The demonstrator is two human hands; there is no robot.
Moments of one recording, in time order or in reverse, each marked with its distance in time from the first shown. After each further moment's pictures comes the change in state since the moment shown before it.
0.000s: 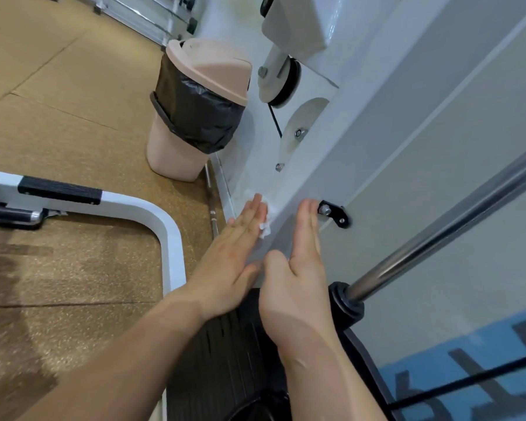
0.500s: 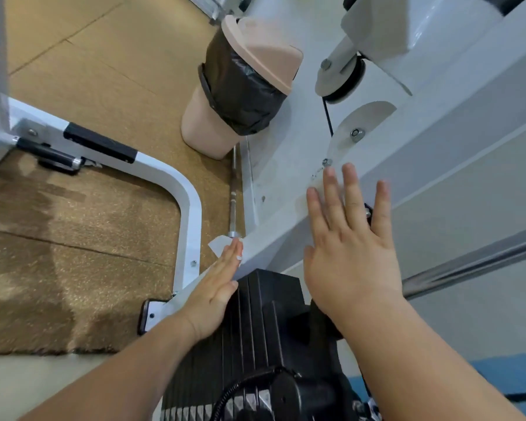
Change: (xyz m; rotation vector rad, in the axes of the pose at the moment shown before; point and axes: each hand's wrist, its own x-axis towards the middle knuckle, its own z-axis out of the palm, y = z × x) left_hand -0.105 -0.012 0.024 -0.444 0.008 -0.533; right_hand 0.027 -0.009 -0.026 -1.715 -0.182 -0.409
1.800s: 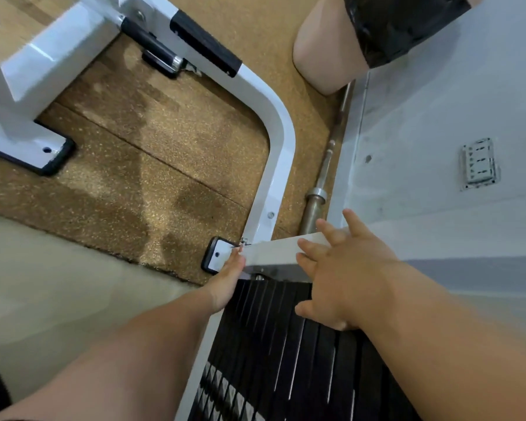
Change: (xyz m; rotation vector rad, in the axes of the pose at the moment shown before) left_hand -0.037 -0.218 0.009 -0.634 0.208 -0.821; right_hand 0.102 -0.142 0.059 -0.258 -0.635 -0.949
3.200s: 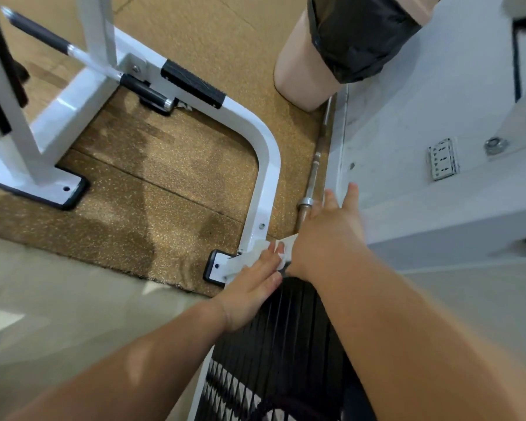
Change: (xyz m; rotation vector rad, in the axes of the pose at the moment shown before) left_hand -0.112 0.102 0.070 0.620 -0.146 0.497; right_hand -0.031 0.020 -0.017 0.153 0.131 0.352
